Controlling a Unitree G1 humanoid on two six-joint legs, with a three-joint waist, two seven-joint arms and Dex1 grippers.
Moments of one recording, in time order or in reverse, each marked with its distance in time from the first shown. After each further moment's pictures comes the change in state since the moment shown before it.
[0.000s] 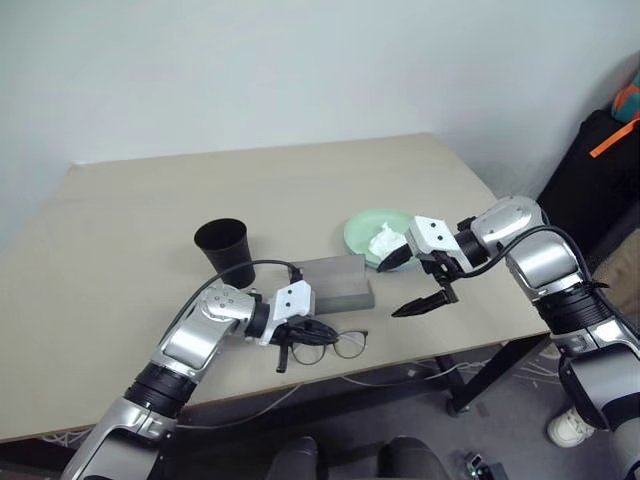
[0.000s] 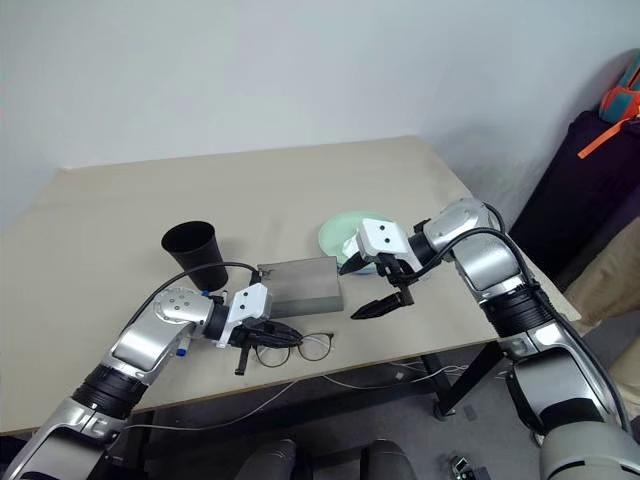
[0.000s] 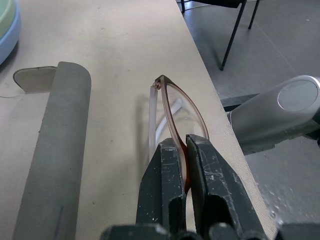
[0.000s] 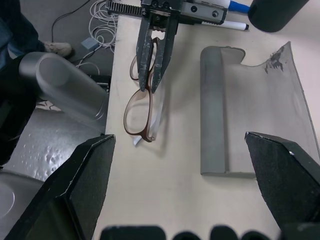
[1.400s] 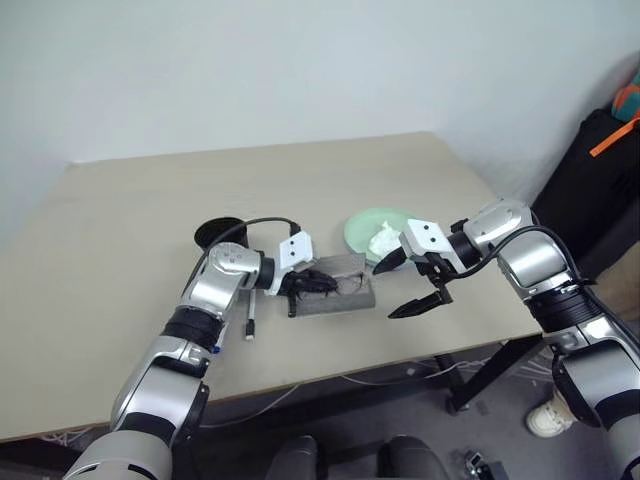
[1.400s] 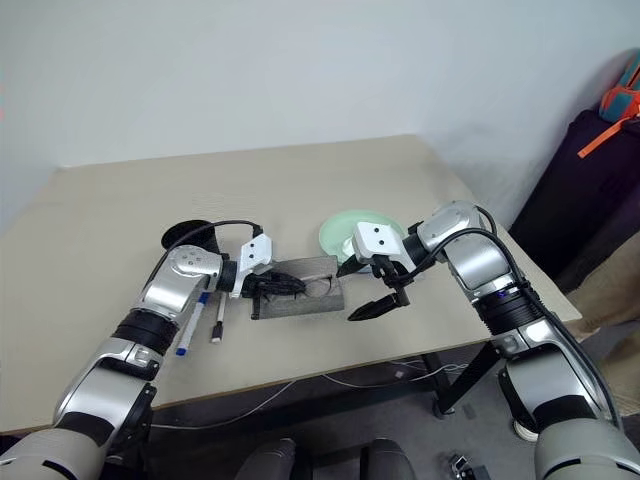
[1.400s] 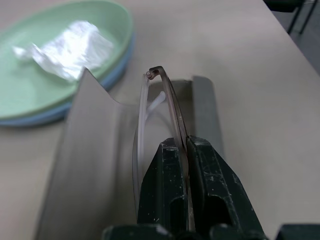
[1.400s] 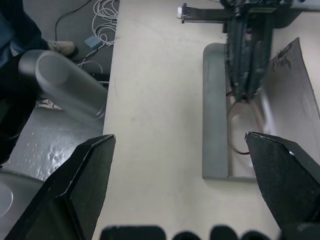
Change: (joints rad) left arm -0.330 -0.140 0.047 0.542 0.087 -0.185 -0.028; right arm -0.016 0.040 0.015 0.054 -0.020 -0.025 -0.001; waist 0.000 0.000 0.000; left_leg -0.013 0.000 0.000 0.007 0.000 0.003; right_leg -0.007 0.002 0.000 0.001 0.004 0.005
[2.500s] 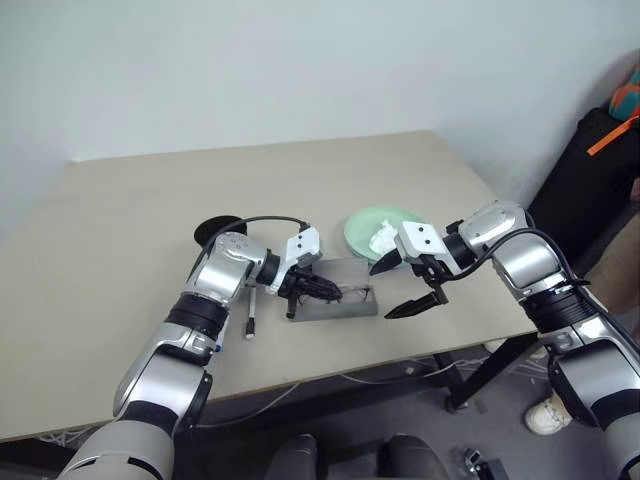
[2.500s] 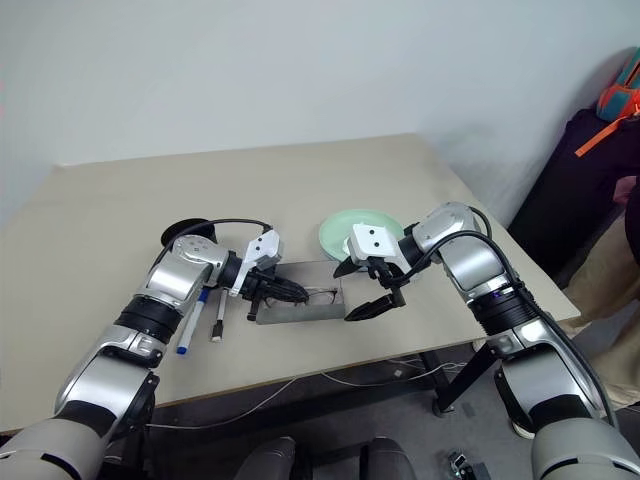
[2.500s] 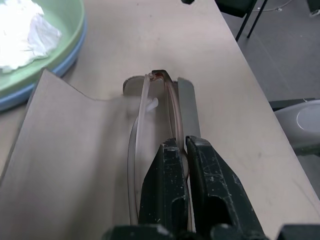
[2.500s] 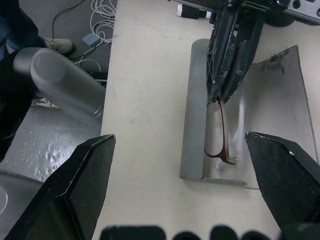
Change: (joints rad) left arm -0.065 -0.010 -0.023 -0.023 0.000 0.205 -0.135; right arm 0.000 0.009 0.007 0.005 -0.020 -0.005 -0.007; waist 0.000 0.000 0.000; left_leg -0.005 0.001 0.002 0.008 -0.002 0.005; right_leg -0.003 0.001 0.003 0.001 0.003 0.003
